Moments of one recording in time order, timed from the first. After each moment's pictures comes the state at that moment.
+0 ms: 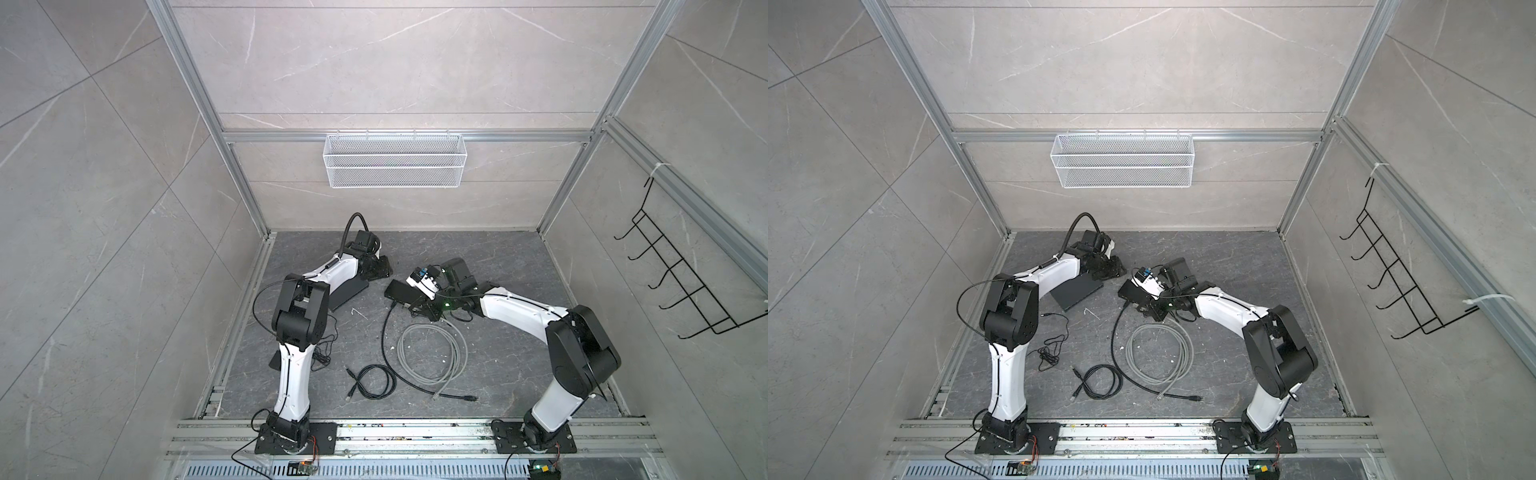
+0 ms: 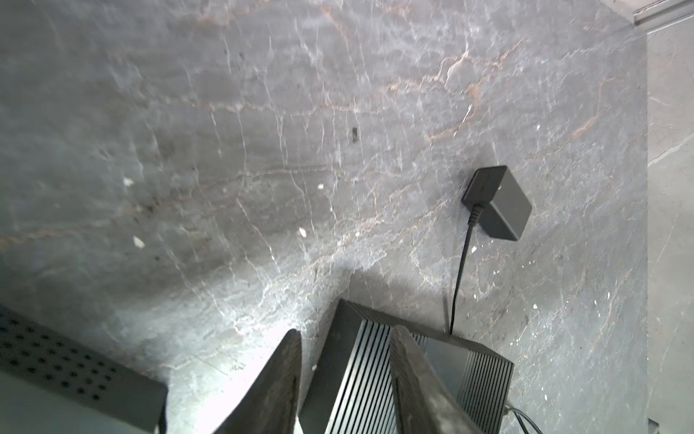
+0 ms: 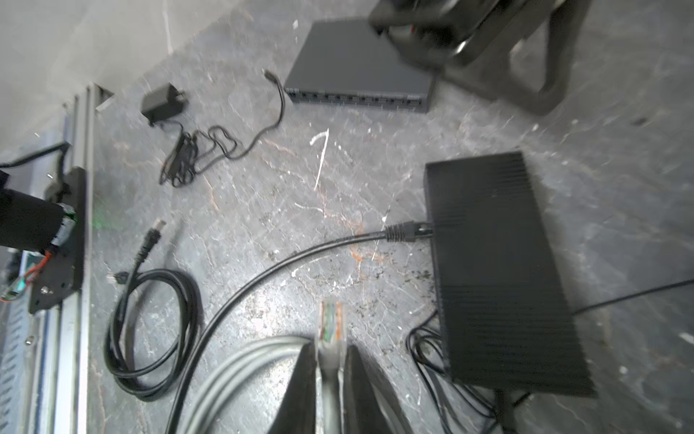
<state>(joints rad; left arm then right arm) -0.39 2.15 1.64 -0.46 0.32 -0.43 0.53 1.75 1.13 -0.29 -0.57 -0.26</state>
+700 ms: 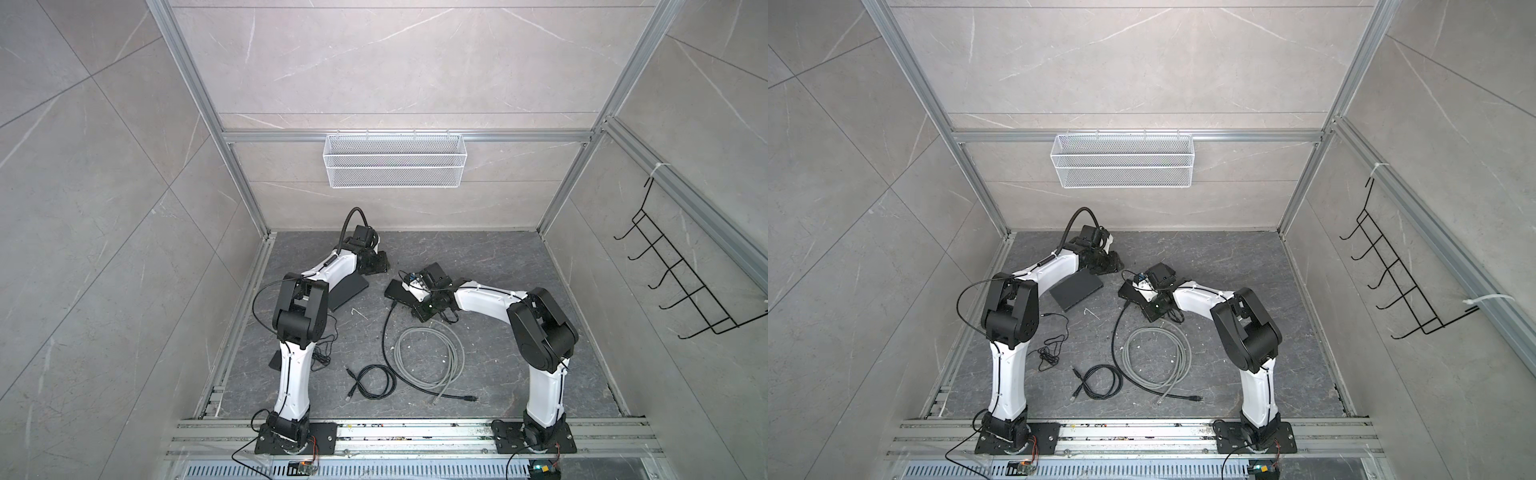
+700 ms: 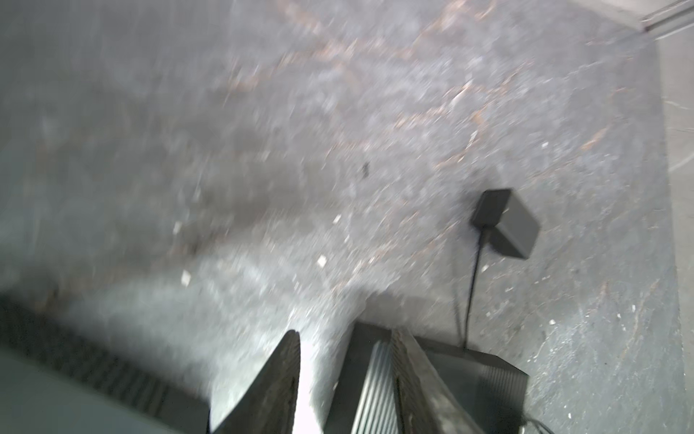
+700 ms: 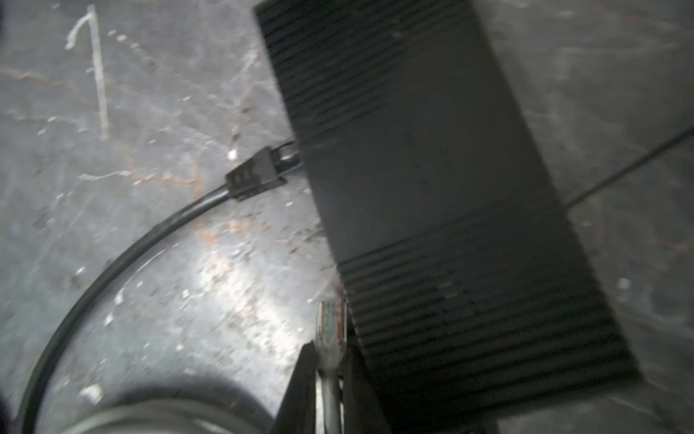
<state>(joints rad) -0.38 2.19 1.75 -0.49 0.29 -0.34 0.59 1.98 1.27 -0.37 -0.19 -0.05</state>
